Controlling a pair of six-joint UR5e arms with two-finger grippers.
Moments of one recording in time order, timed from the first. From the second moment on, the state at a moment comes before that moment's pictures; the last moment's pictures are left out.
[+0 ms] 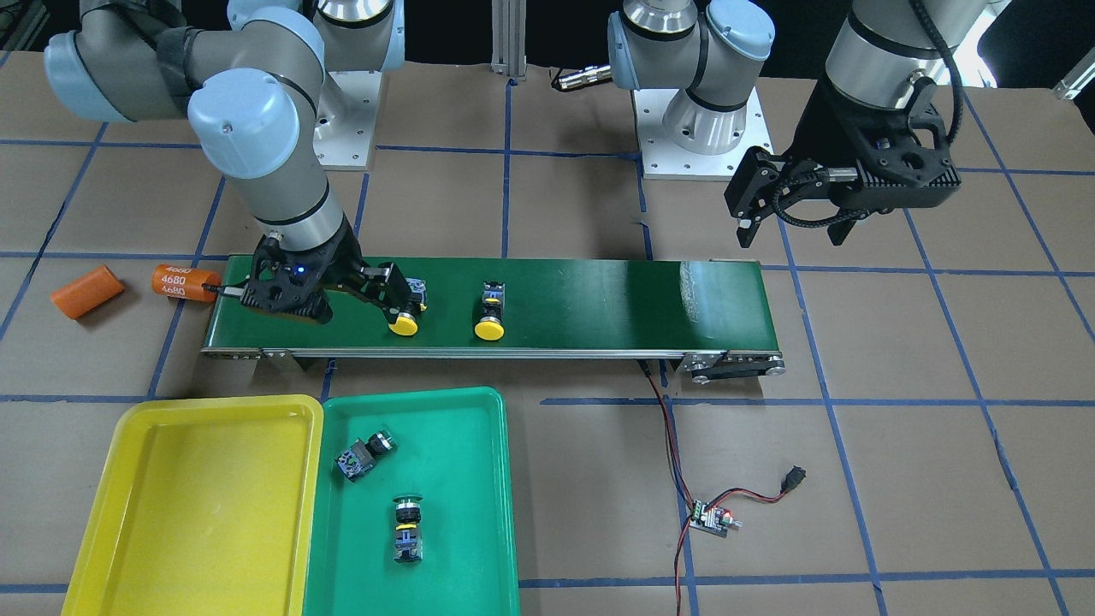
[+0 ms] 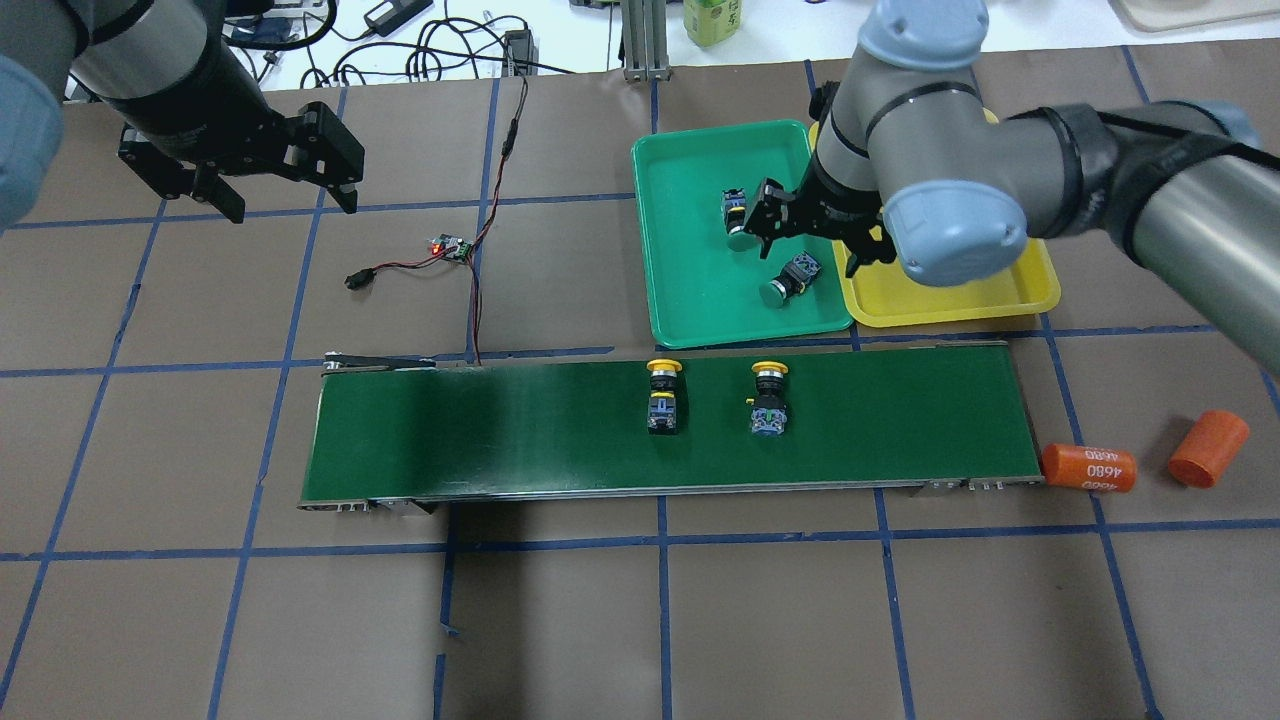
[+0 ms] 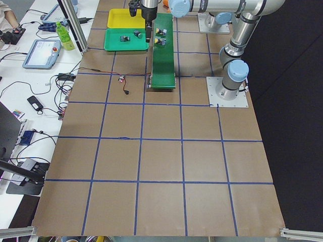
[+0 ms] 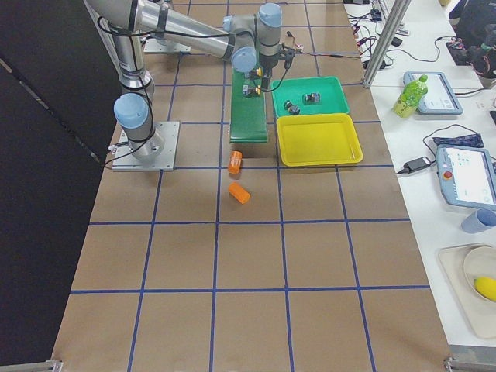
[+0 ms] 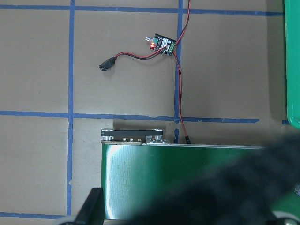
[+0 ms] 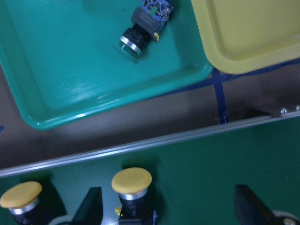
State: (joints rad) left arm -1.50 -1.56 -1.56 -1.49 1.58 0.02; right arm 1.66 -1.47 1.94 -2.06 -1.48 0.30
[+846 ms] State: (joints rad) left arm -1.51 -1.56 -1.58 -1.50 1.56 0.02; right arm 1.66 -1.40 2.00 -2.06 -1.46 0.29
